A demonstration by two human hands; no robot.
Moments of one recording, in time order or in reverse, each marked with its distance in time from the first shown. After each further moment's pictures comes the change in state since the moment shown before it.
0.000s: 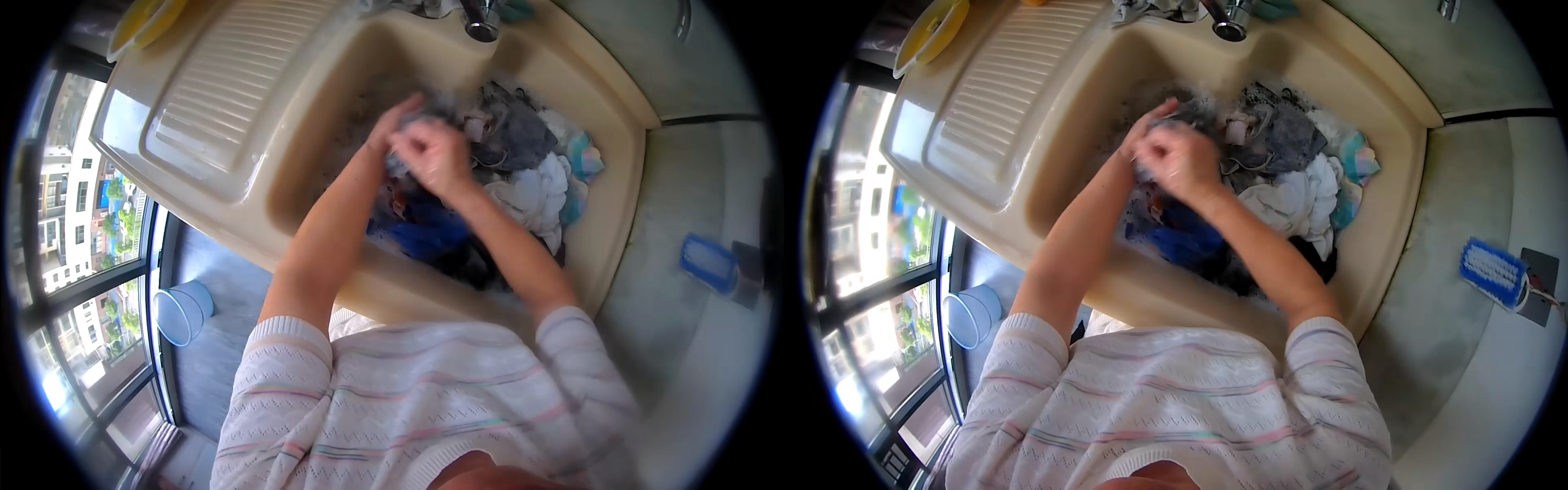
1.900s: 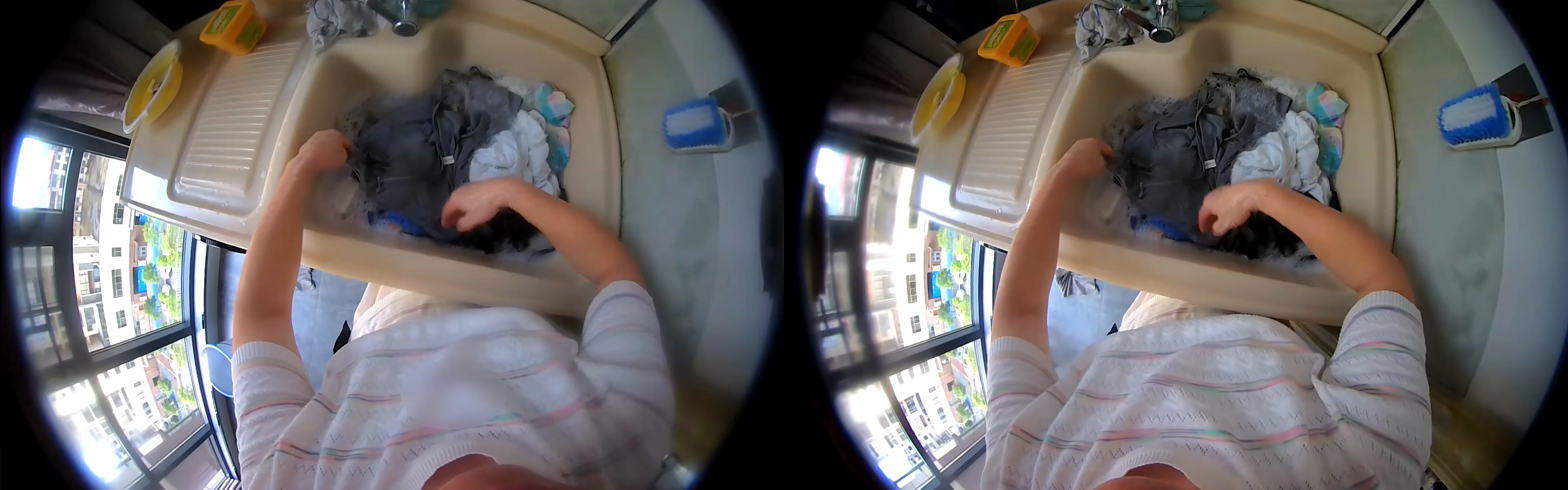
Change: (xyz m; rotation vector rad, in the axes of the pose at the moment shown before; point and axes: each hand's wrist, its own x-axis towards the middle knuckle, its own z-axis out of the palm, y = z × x) left_hand -0.079 0.057 -0.042 2.033 -0.101 0.470; right_hand -0.094 -0.001 -0.091 -0.016 -1.315 0.088
